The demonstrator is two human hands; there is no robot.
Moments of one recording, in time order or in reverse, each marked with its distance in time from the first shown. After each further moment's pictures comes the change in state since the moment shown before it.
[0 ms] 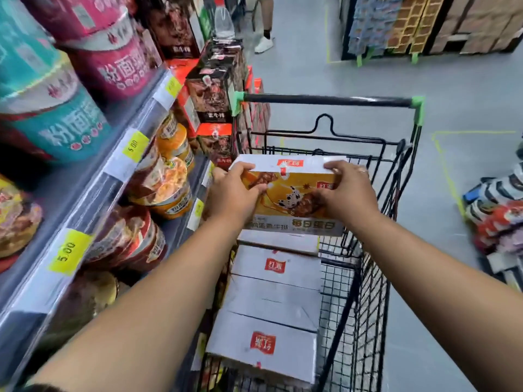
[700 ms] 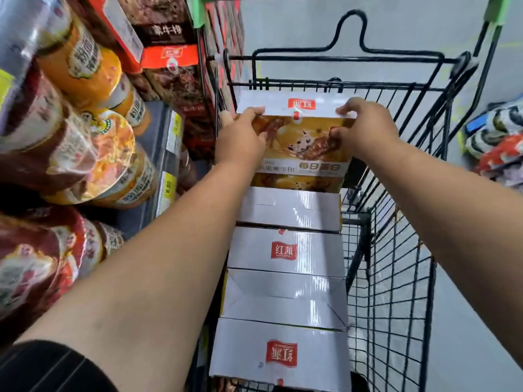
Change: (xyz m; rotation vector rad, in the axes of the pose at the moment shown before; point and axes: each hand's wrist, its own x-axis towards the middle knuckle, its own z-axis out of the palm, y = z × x) left_hand 0.108 -0.050 0.109 0.108 -0.200 0.065; right_hand 0.124 0.059 0.088 -0.238 0.022 0.121
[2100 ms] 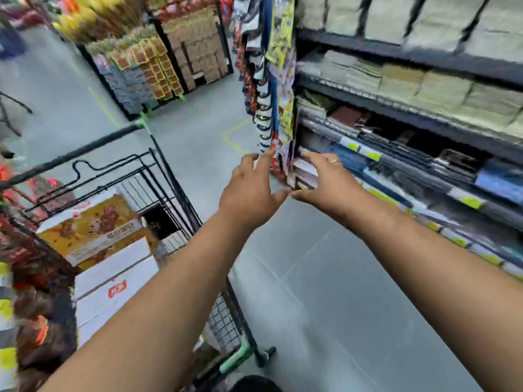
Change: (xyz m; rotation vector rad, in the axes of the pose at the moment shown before) left_hand -0.496 0.344 0.020 0.111 -0.302 1.018; right_hand -0.476 0.286 -0.317 0.133 0.345 0.234
